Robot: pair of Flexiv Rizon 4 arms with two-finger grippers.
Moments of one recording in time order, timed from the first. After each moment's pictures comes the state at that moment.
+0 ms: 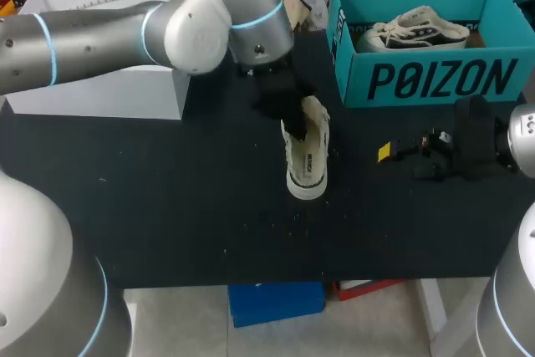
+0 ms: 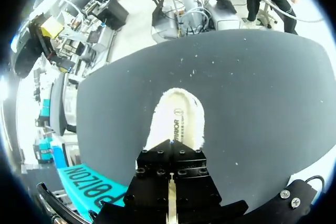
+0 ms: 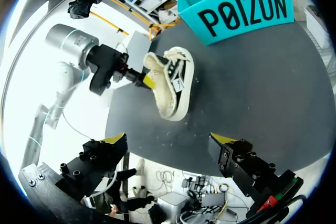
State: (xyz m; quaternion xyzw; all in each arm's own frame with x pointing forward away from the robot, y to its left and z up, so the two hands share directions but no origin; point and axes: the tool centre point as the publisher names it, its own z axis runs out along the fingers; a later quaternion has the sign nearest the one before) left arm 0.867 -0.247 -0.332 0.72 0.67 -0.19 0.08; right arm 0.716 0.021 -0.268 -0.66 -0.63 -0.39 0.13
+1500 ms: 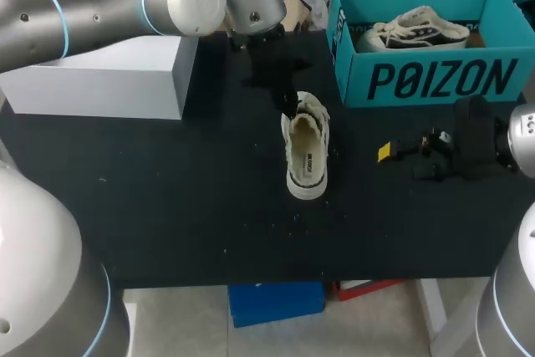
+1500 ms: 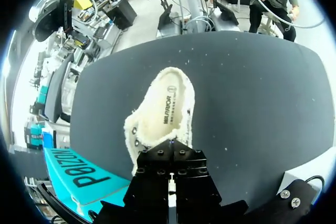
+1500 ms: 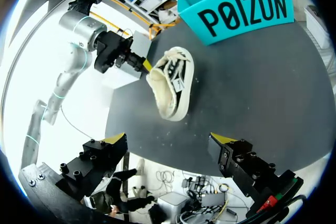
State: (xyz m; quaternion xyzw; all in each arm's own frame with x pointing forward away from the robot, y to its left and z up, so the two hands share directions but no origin) left arm 0.912 -0.234 -0.338 0.69 0.70 -0.20 0.03; right arm 0.716 0.021 -0.268 -0.66 -0.63 -0.39 0.13
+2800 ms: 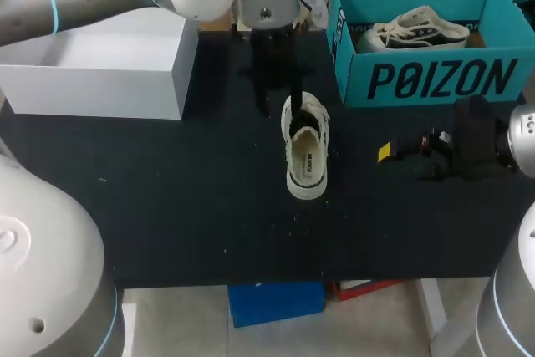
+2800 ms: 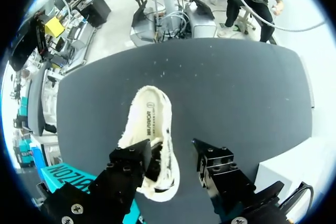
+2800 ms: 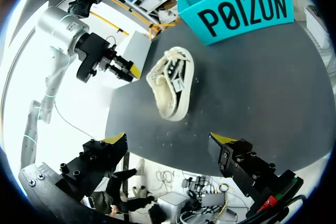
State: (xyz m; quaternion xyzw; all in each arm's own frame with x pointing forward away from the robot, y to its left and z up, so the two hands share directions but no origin) left arm 0.884 -0.212 -0.307 0.73 0.67 -0.10 -0.01; right arm 0.716 0.021 -0.268 -0.66 -0.63 -0.39 0.13
